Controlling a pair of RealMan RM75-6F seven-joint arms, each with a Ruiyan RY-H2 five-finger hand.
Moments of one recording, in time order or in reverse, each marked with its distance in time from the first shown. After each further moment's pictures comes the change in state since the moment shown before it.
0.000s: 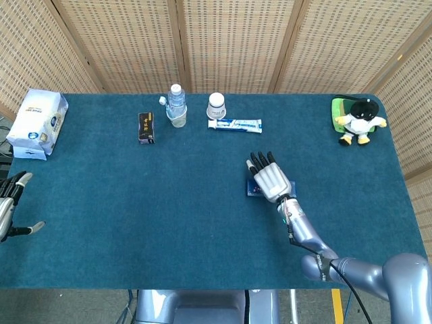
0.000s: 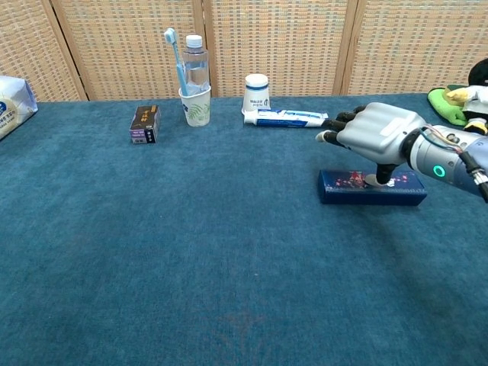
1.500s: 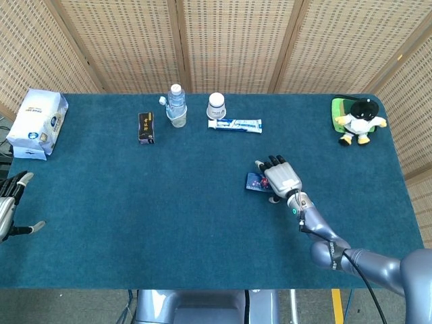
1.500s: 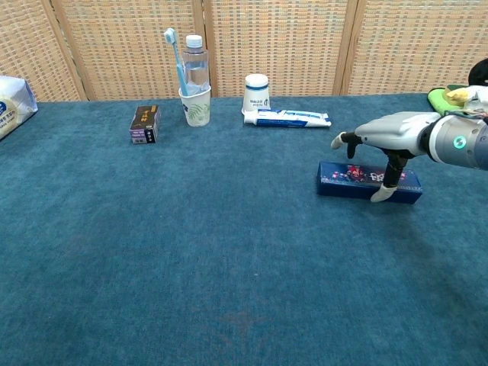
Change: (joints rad) left arm -0.005 -0.004 -0.002 0.002 -0.011 -0.011 0.010; right arm 0.026 0.114 0.025 -0.041 0.128 -0.210 0.430
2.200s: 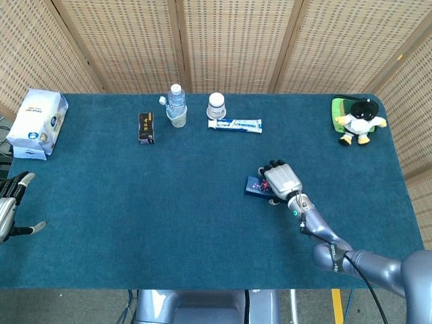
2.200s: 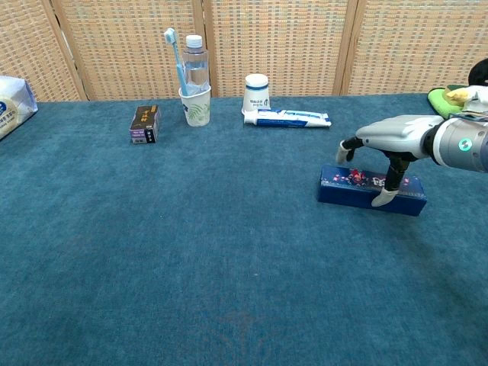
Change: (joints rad) left arm 0.002 0.002 0.003 -0.008 0.009 0.006 0.001; right arm -0.012 0.033 -0.007 -0.045 -0.037 -0.013 0.062
